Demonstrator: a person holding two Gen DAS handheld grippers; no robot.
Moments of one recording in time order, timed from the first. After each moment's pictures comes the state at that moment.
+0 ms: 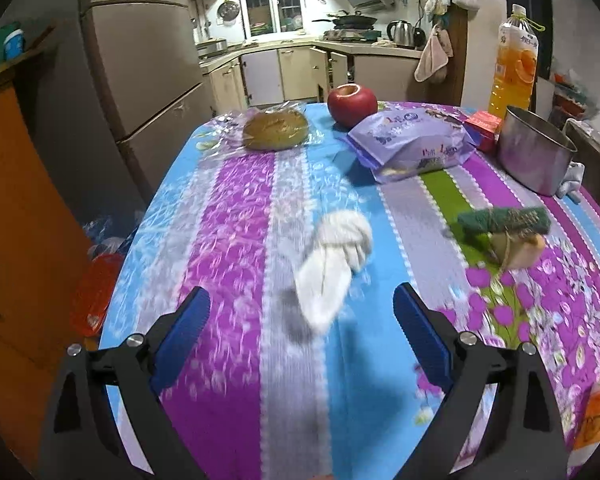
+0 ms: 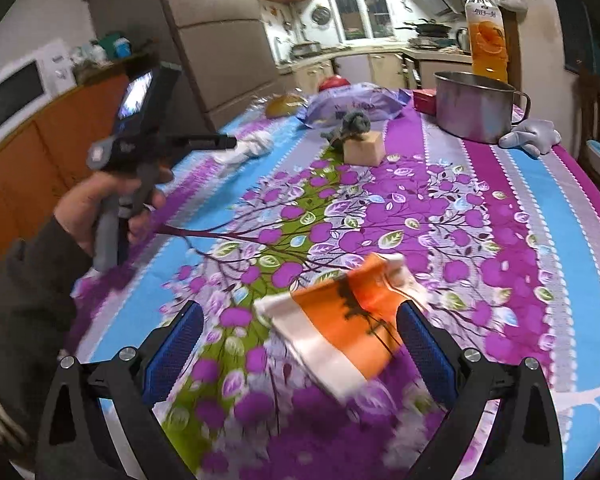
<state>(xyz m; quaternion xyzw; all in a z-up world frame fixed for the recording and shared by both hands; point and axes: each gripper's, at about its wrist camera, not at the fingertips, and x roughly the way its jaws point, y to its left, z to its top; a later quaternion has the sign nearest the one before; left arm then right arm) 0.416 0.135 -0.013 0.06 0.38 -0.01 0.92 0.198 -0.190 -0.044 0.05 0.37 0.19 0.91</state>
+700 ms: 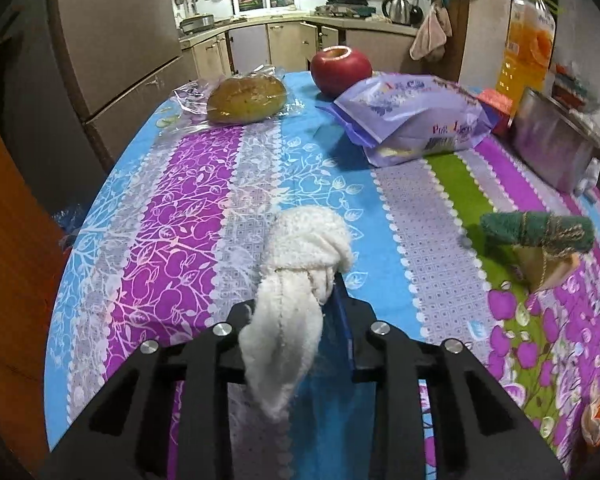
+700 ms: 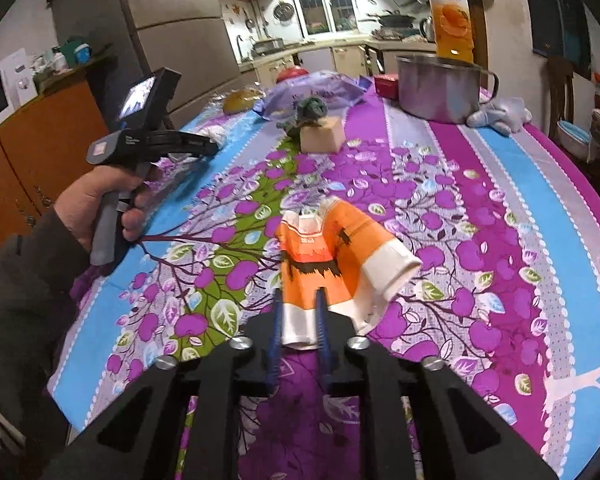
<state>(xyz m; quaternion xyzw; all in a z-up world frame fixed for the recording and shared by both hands) 0.462 0.118 -0.047 0.04 0.42 -0.03 0.91 0.202 -0.211 -0.060 0.07 0.38 0.14 0.91</state>
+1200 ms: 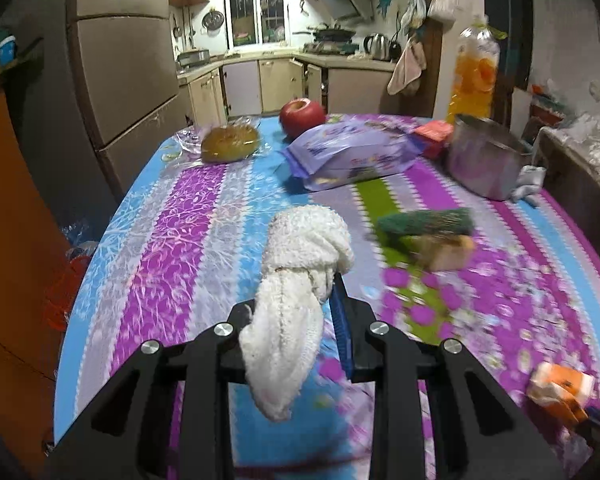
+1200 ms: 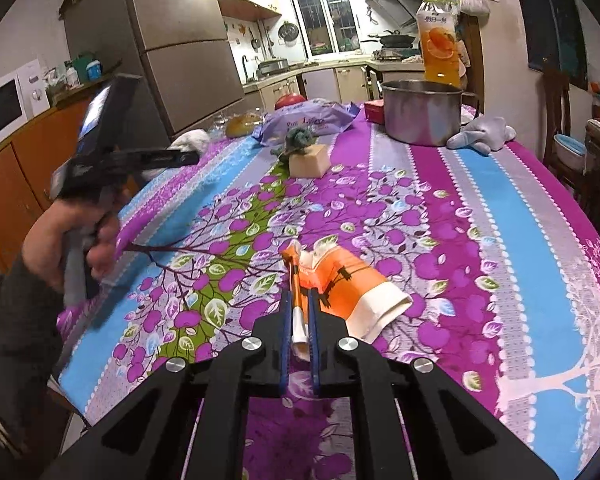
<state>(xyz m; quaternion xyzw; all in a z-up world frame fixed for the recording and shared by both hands) 0.366 0.082 0.003 0.03 0.36 -0.05 0.93 0.179 -0.244 -0.044 0.07 0.34 0.15 0.92</state>
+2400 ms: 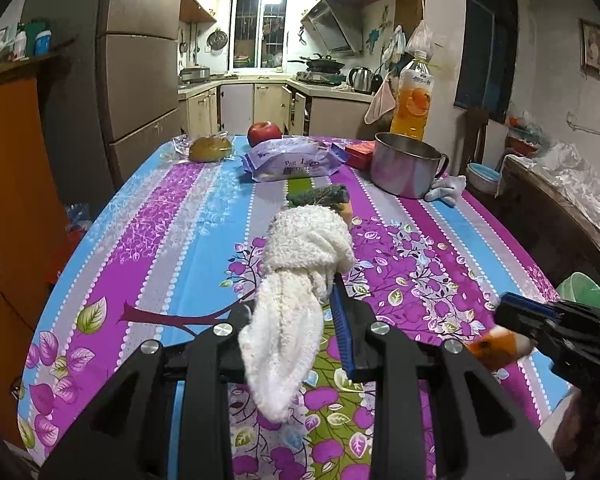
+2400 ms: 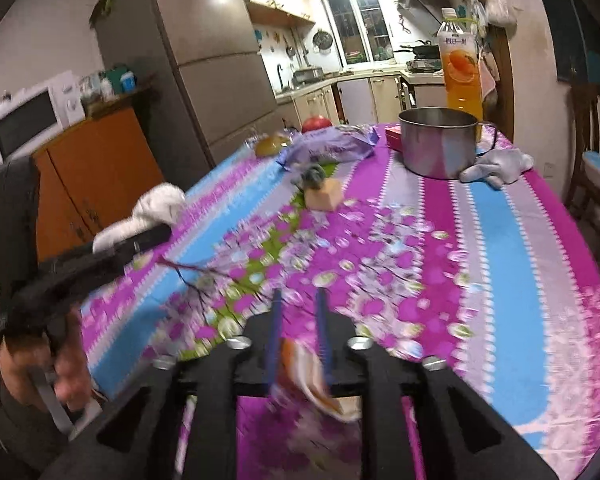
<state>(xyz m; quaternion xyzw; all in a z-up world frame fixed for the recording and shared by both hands) 0.231 0.026 0.024 -0.02 0.31 -0.07 0.95 0.179 -0.285 -0.004 0.06 0.33 0.22 0.92</state>
